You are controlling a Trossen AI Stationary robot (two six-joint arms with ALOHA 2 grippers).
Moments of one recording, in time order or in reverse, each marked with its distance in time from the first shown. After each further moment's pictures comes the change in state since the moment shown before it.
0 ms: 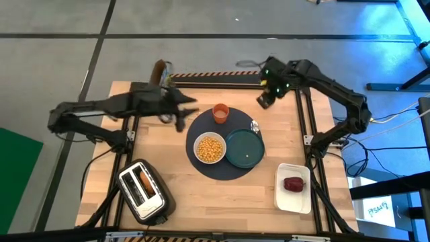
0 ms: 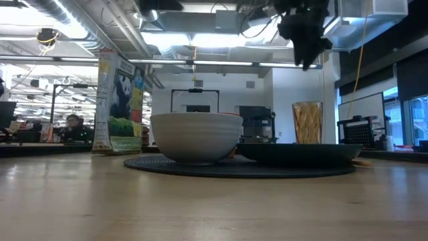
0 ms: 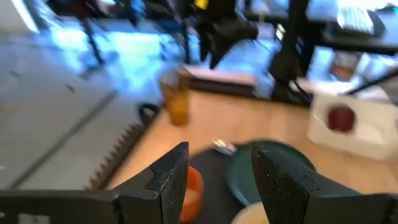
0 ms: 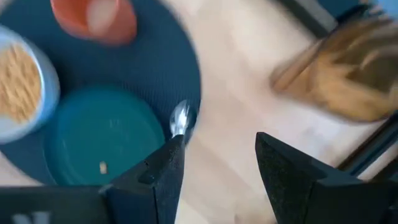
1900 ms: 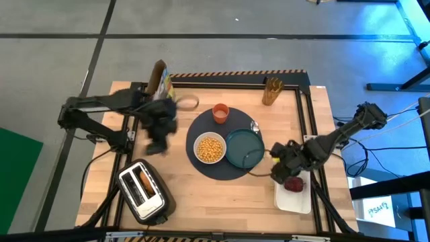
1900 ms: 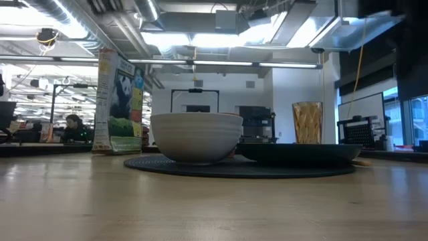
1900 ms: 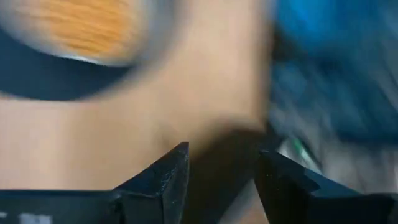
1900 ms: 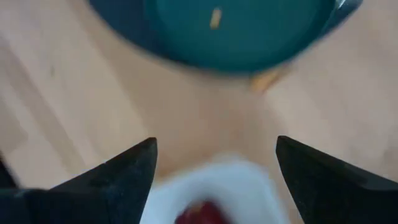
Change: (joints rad) left arm -0.094 0.183 0.308 -0.970 0.683 -0.155; right arm 1.089 -0.267 -0.604 0.275 0.191 0.843
